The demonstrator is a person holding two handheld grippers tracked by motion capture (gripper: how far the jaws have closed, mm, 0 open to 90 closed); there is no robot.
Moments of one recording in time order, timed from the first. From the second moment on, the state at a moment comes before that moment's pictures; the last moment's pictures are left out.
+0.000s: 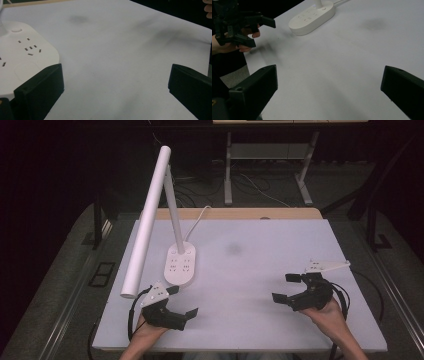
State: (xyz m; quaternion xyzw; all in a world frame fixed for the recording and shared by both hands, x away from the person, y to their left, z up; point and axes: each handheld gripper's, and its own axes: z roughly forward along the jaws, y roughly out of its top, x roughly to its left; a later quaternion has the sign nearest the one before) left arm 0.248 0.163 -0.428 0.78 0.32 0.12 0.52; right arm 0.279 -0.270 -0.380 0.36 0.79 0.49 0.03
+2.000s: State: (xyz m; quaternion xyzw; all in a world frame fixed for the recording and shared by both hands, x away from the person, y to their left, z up) left arm 0.248 0.163 -0.428 0.78 0.32 0.12 0.53; right arm 0.379 -0.178 -0.340 0.32 0.82 0.47 -0.01
